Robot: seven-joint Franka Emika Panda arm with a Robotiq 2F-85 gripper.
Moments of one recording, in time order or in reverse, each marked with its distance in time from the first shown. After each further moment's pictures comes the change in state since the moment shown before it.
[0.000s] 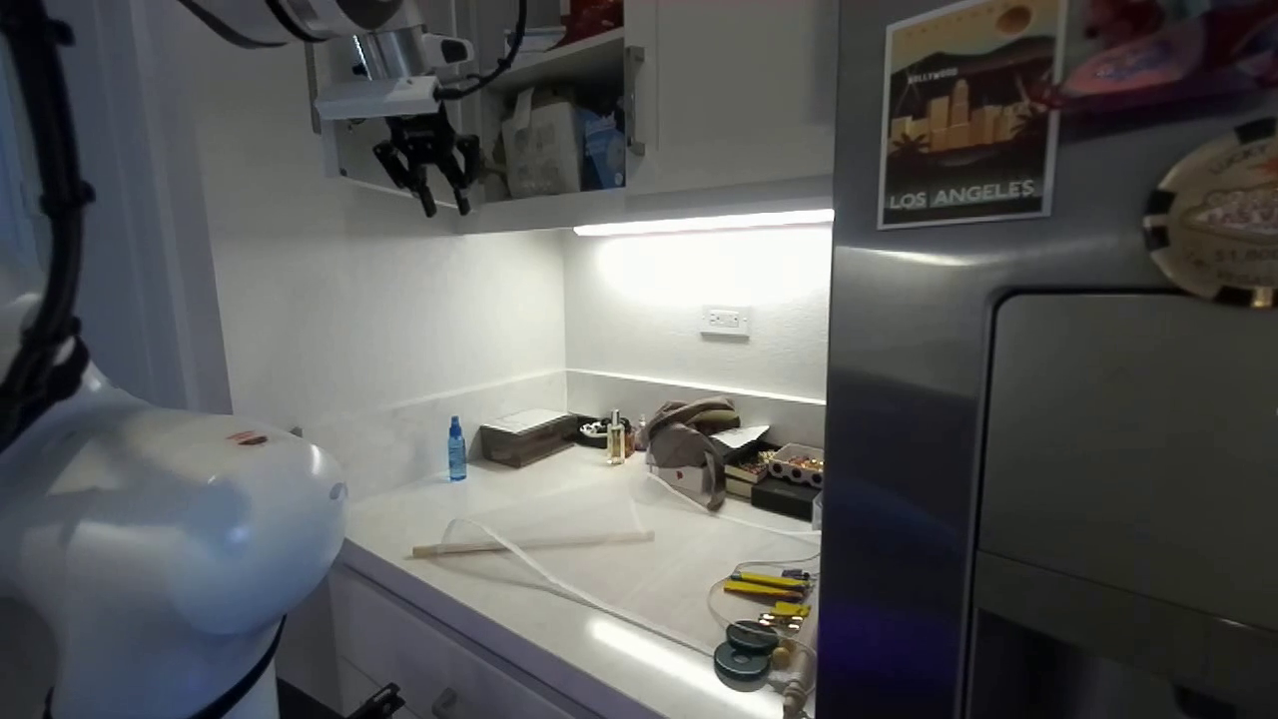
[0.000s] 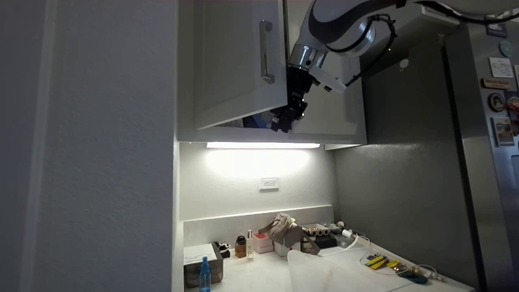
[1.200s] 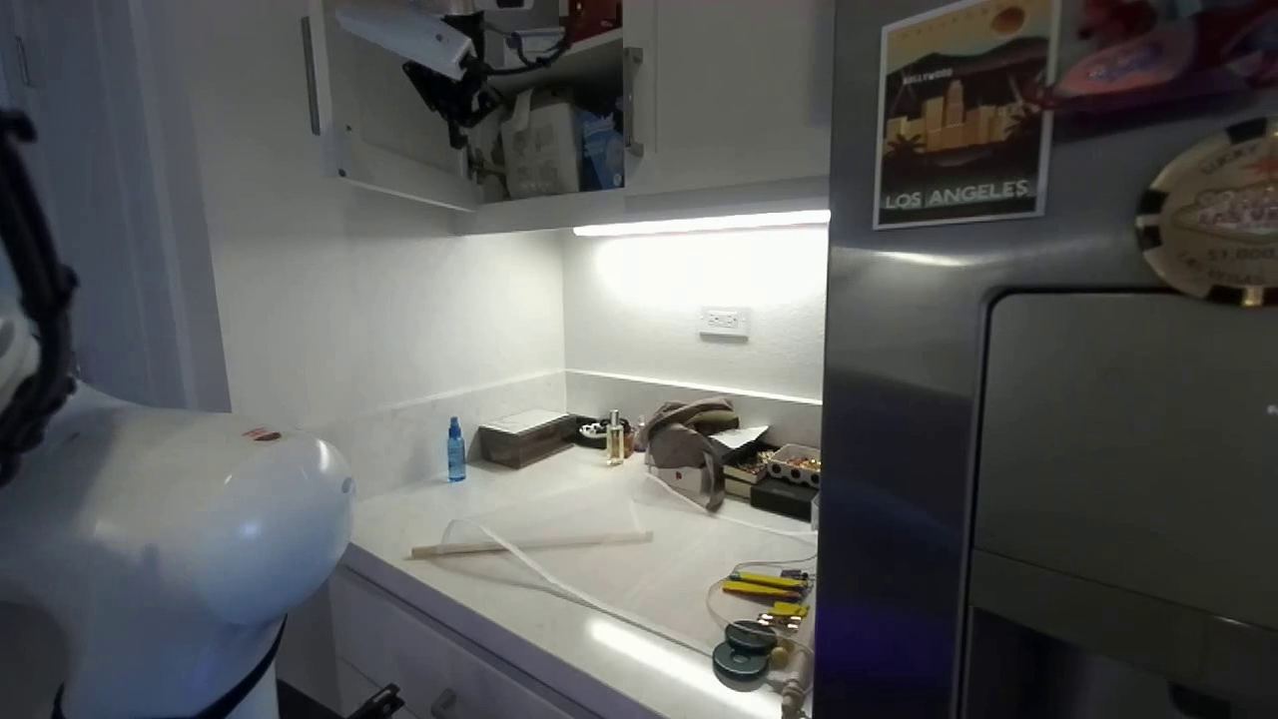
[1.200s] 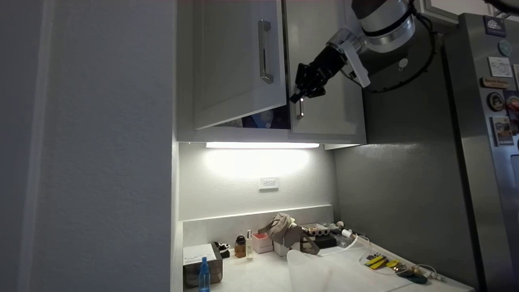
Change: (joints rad) arm 0.081 -0.143 -0.269 -0.027 0.354 0.043 -0.056
